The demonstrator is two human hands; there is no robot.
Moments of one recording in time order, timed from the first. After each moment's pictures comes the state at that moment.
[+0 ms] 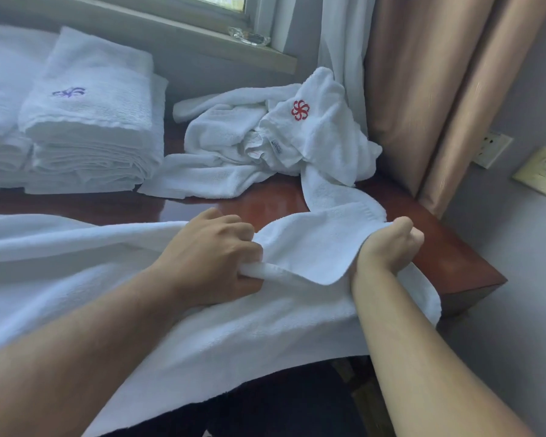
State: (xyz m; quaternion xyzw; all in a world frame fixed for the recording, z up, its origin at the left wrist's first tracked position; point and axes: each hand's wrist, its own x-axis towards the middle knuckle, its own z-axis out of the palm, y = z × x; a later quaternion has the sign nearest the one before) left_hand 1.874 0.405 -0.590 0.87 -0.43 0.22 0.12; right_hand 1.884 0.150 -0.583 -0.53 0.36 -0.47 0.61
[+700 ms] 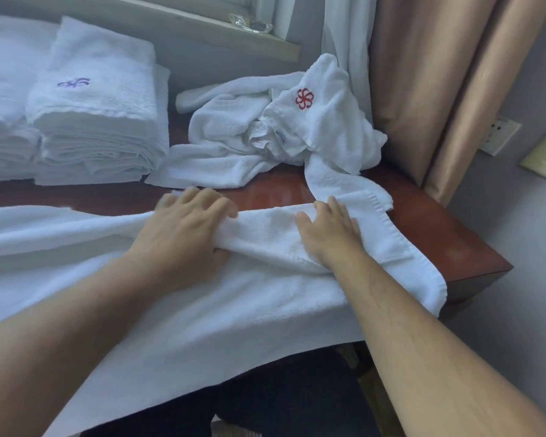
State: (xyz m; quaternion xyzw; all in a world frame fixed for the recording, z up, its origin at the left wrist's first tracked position) left_hand 1.882 0.442 -0.599 0.94 -0.28 0.19 0.11; right_hand 1.896 0.190 -0.603 -0.98 0.14 -0.02 0.12
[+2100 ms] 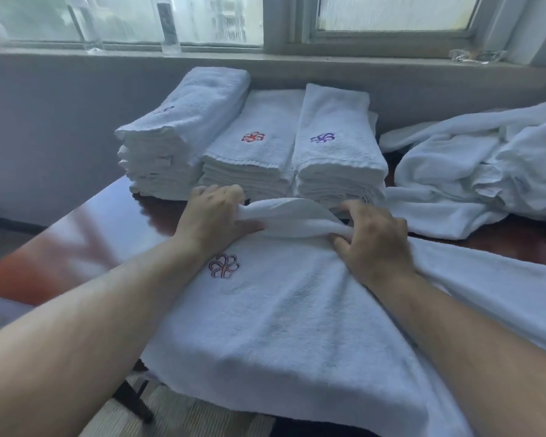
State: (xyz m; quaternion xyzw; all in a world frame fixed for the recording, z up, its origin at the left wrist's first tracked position) left_hand 1.907 0.711 -0.594 0.97 -0.03 0.24 0.06; right_hand 1.938 0.435 -0.599 -0.95 -0.19 -0.20 0.18
